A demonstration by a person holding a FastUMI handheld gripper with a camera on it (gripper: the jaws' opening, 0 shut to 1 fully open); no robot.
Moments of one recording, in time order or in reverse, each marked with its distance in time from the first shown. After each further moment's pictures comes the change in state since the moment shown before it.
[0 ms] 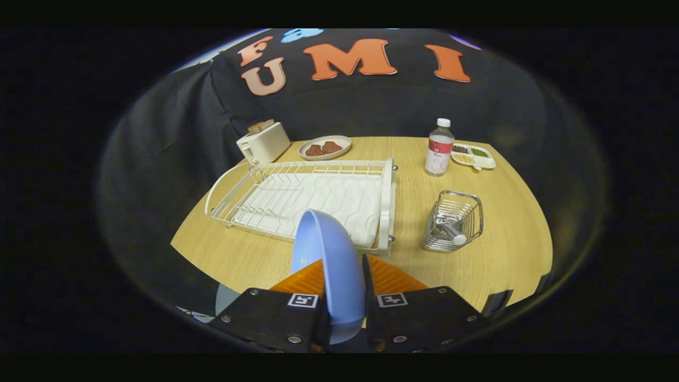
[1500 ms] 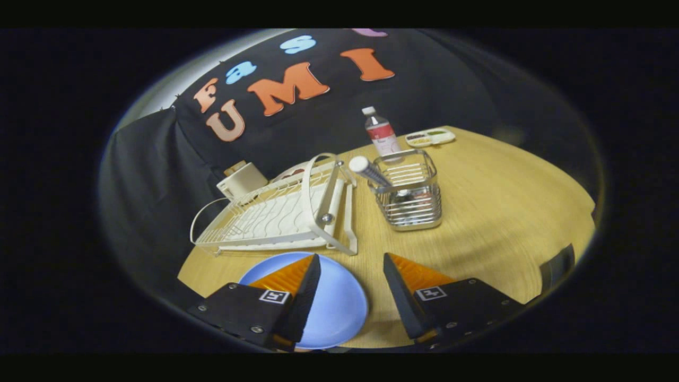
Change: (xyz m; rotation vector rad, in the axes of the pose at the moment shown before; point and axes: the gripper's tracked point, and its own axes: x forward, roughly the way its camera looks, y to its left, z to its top) arm 0.030 -0.080 -0.037 0.239 -0.364 -0.028
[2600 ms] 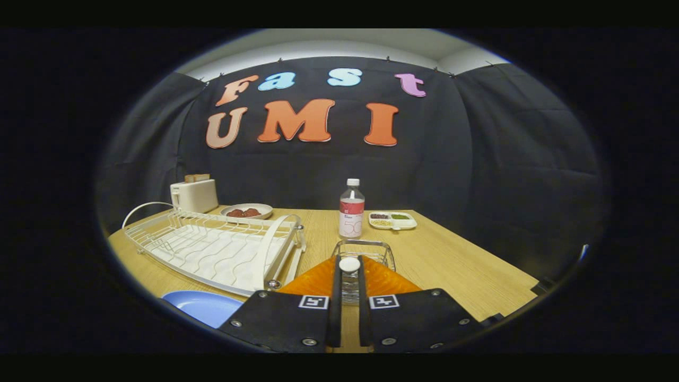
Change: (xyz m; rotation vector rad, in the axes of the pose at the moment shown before) arm 0.028 -0.024 0.092 -0.311 -0.348 -0.285
